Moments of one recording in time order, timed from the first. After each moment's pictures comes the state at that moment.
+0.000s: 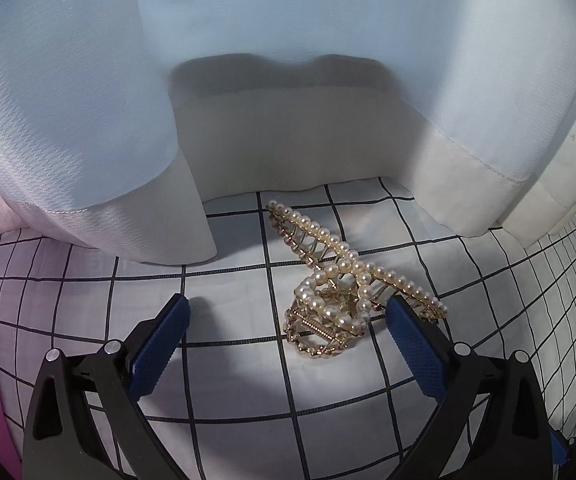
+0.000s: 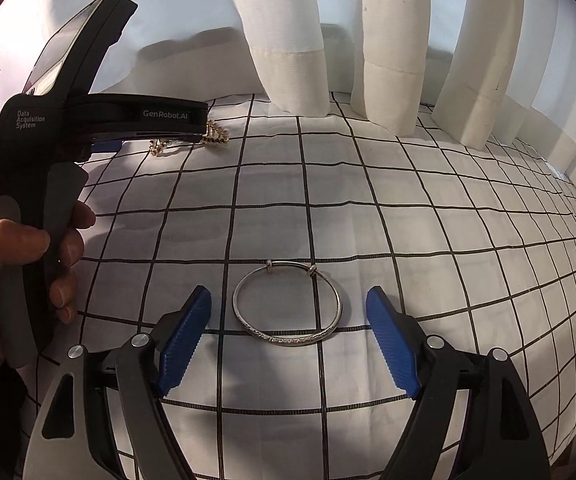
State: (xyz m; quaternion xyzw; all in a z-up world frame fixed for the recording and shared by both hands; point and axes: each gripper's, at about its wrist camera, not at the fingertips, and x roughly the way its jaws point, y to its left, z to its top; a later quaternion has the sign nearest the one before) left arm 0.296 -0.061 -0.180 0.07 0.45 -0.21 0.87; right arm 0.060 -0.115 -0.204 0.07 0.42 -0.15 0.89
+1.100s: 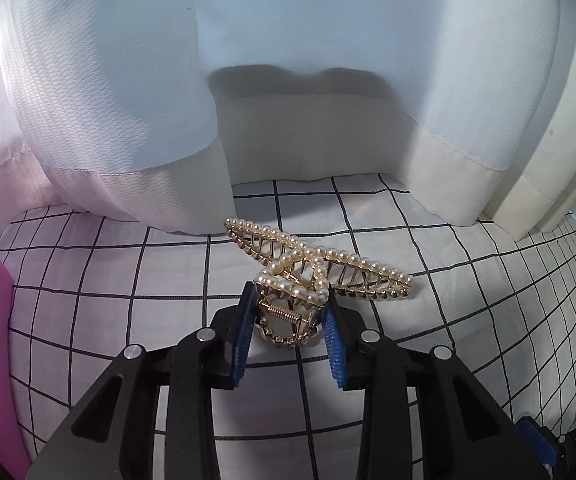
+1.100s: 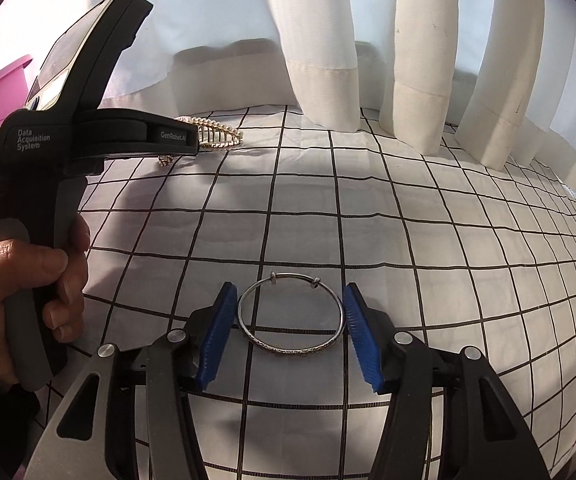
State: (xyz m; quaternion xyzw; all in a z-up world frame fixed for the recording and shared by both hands) left arm 0.256 -0.038 -0.167 0.05 0.43 -0.19 0.88; right arm 0.049 -0.104 -0.198 0.05 0.40 -0.11 0.91
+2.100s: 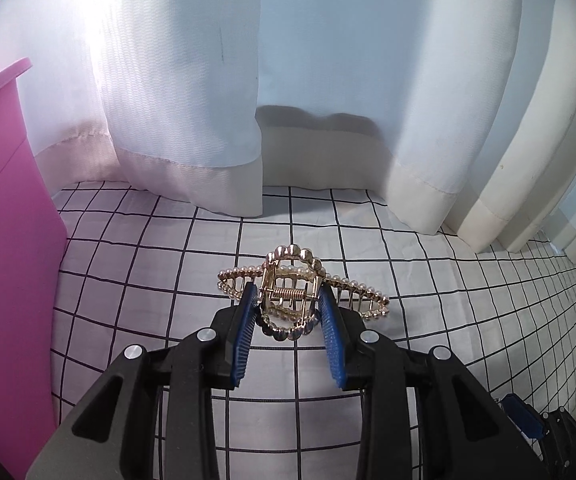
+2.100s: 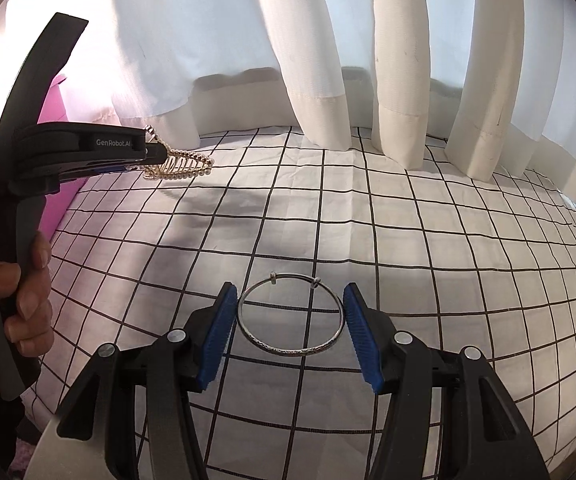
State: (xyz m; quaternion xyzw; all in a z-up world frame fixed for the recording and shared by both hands) left arm 0.199 -0.011 -0.120 0.00 0.42 -0.16 0.89; right arm 0.011 -0.123 -0.167 0.05 0.38 -0.06 0.92
